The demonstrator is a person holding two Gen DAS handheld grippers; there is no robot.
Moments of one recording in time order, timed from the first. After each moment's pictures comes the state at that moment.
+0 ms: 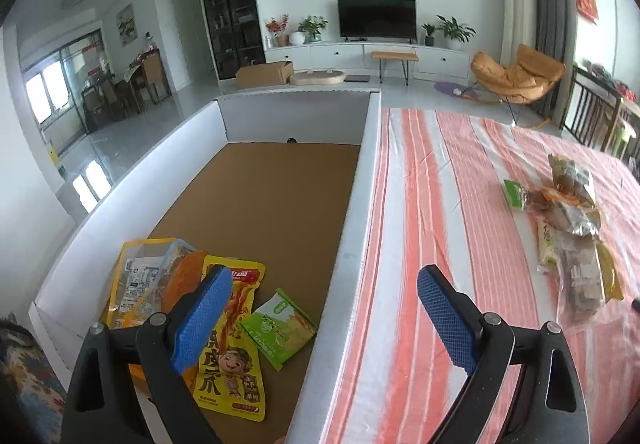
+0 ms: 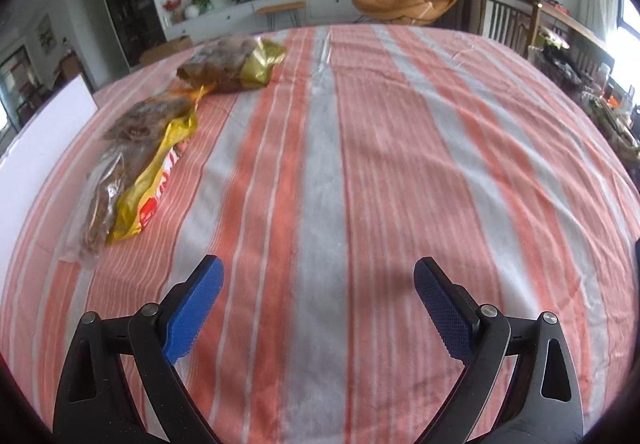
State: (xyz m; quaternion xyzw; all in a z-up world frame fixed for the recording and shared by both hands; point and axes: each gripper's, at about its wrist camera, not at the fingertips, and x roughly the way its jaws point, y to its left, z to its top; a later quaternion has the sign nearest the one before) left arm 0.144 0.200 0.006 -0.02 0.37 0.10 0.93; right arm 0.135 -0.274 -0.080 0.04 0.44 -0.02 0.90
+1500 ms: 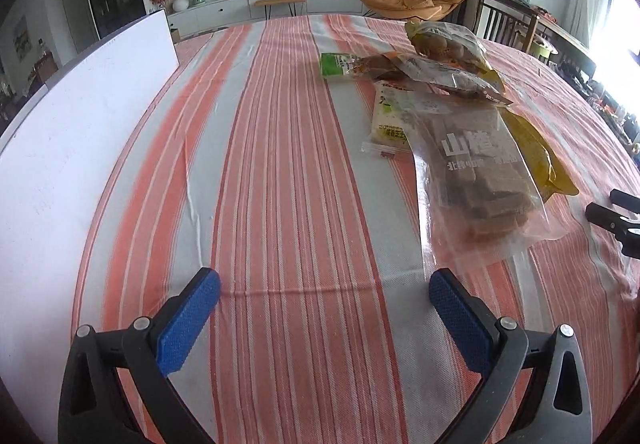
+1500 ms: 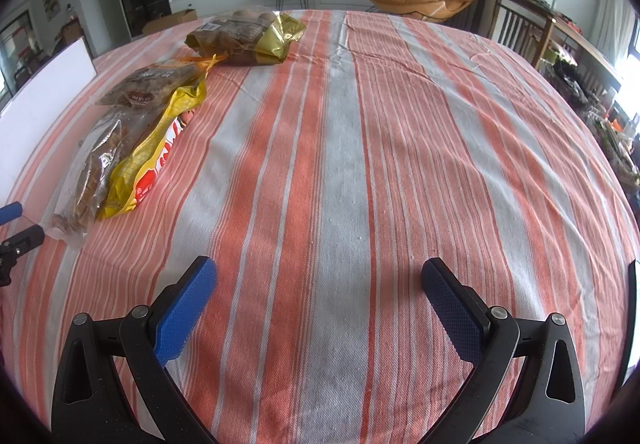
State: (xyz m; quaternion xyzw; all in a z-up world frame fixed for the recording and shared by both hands) left arm 0.172 0.039 -0.095 0.02 0.46 -0.08 0.89; right arm 0.125 -0.255 -0.089 0.00 0.46 -0.02 0.89
